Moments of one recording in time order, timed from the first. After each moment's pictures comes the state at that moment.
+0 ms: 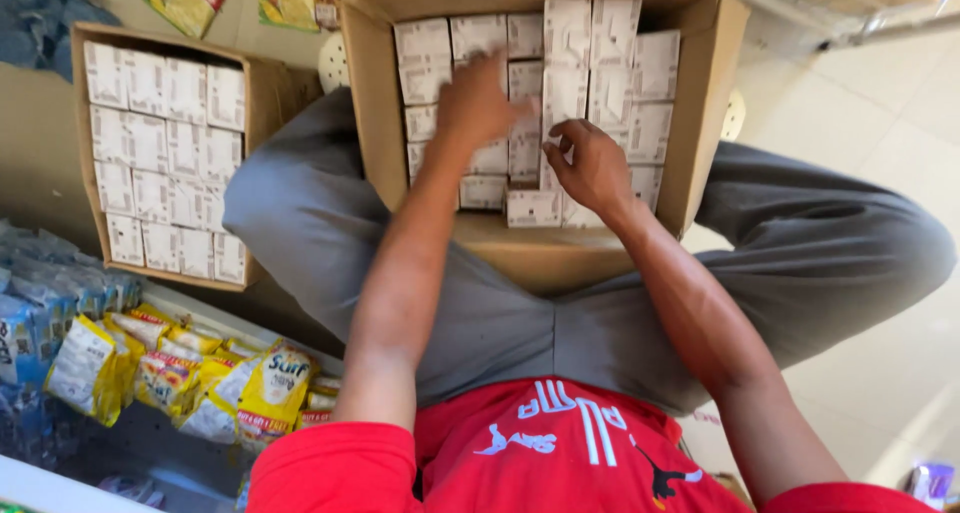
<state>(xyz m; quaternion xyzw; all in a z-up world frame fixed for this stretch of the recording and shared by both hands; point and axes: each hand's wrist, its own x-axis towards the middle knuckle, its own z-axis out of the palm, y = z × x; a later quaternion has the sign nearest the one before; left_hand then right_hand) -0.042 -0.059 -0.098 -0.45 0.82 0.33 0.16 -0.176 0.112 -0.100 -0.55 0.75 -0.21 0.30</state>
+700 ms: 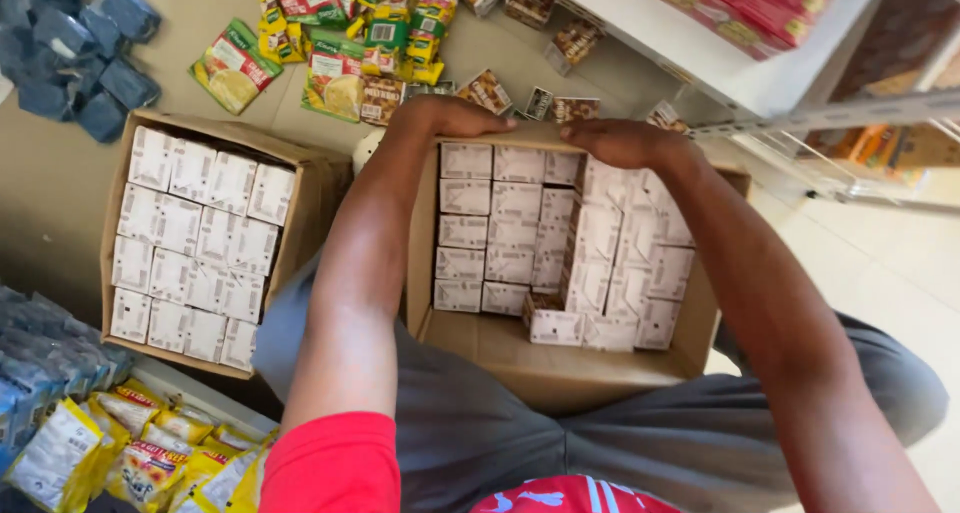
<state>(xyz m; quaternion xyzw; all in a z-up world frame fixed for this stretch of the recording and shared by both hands) -0.021 -0.273 -0.131 -0.37 0.69 0.50 0.36 -0.255 -0.132 -0.081 -0.51 0.69 0.14 0.49</state>
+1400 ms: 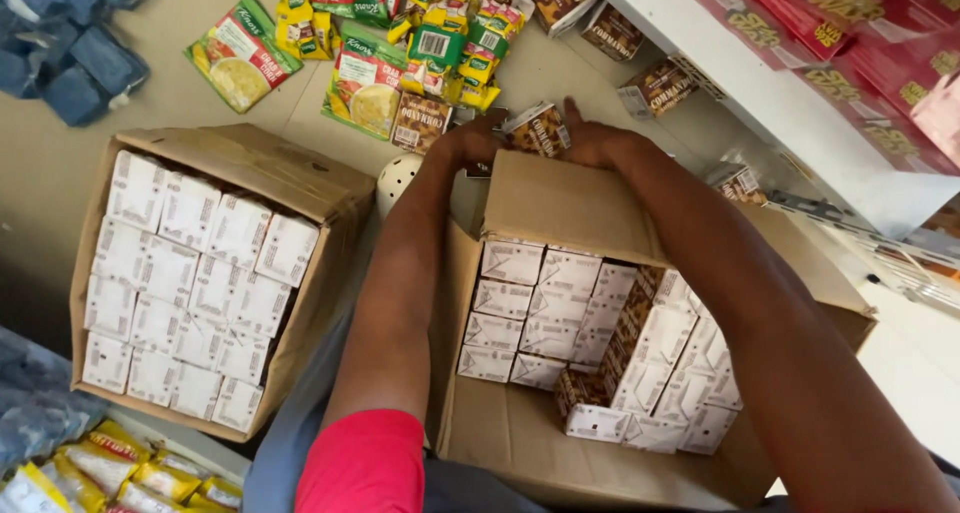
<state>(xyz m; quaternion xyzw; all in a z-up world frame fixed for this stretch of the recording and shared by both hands) 0.023 -0.332 -0.300 -0.51 0.50 0.68 0.17 -0.191 -0.287 -0.241 -0.47 0.65 0.23 0.55</state>
